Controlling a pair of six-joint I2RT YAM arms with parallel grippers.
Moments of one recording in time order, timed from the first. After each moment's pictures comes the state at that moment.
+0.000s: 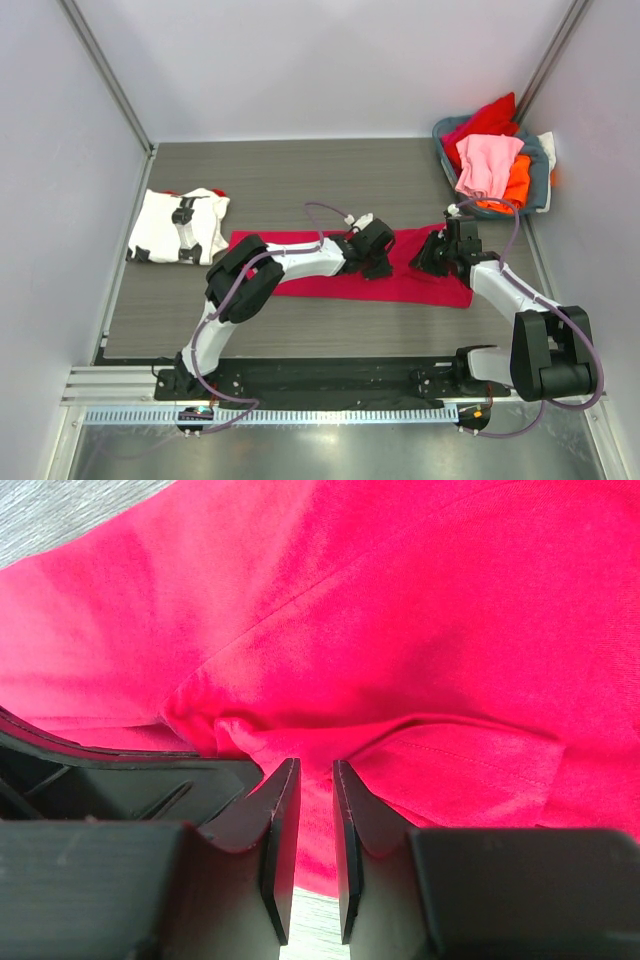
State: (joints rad) left arm -0.99 2.15 1.50 -0.22 -0.06 -1.13; right arm 0.09 1.26 0.59 -0.21 -0.21 0.51
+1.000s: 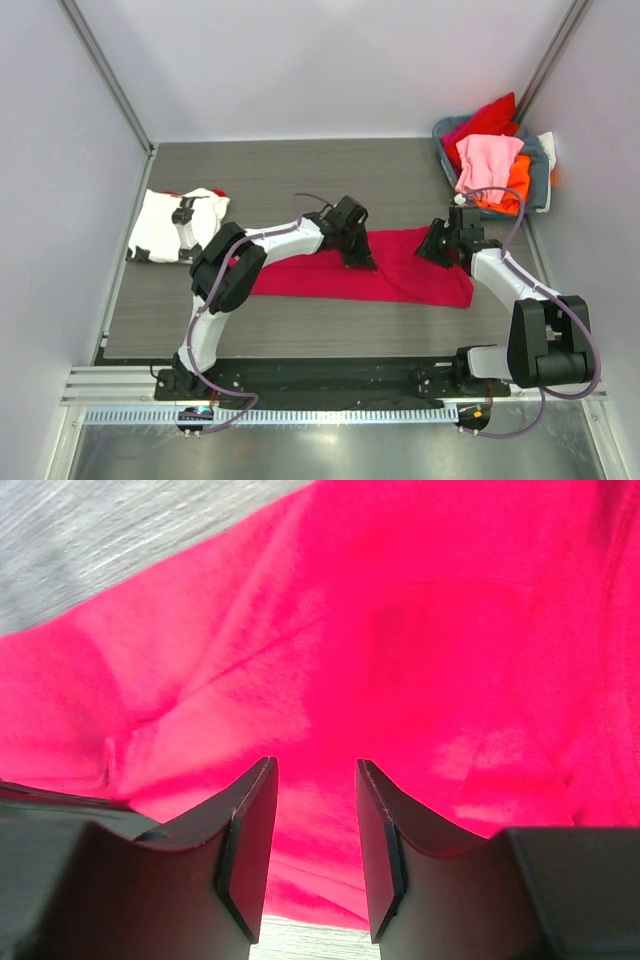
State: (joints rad) left arm -0.82 2.11 1.49 -0.31 0.29 -1.01; right arm 0.06 1.32 0.70 -0.26 -0.11 0.50
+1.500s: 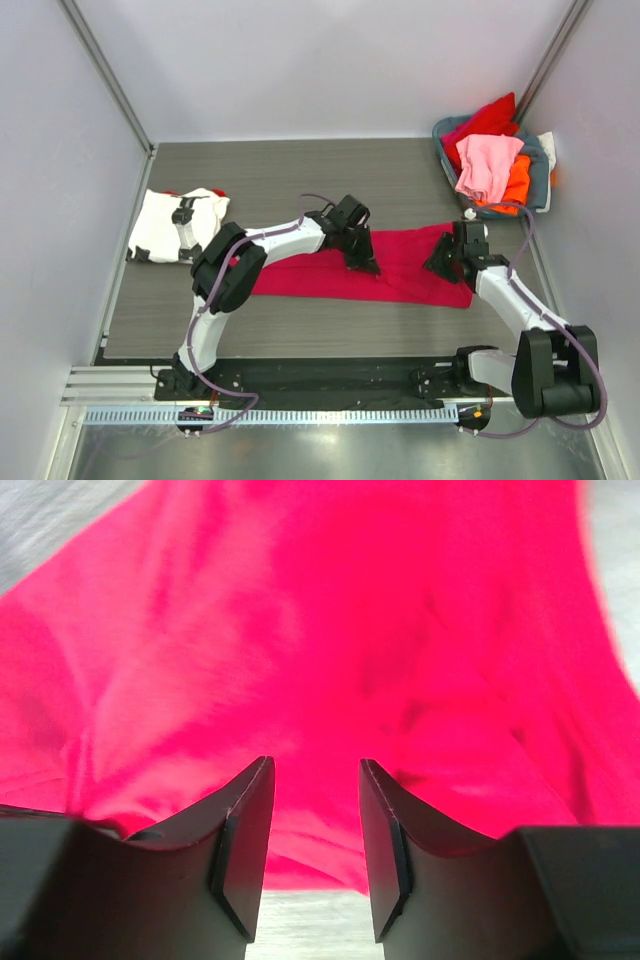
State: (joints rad) left arm -0.82 2.11 1.52 -0.36 0.40 -0.96; right arm 0.06 1.21 0.62 -0.33 -0.04 0.55
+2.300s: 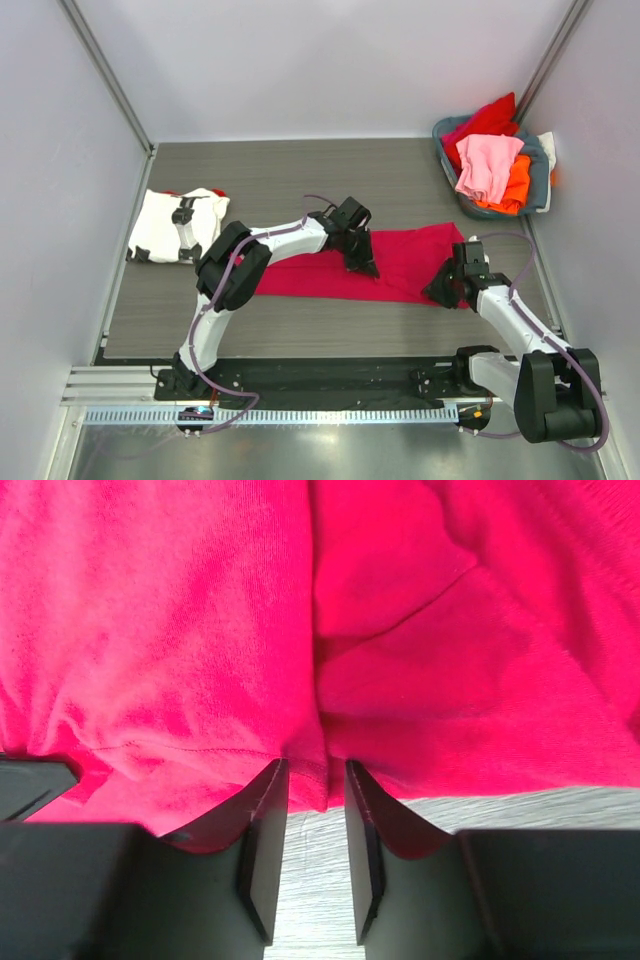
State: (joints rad) left arm -0.82 2.15 1.53 -0.38 0.40 -0.93; right arm 0.07 1.04 0.46 -0.46 -0.06 0.72
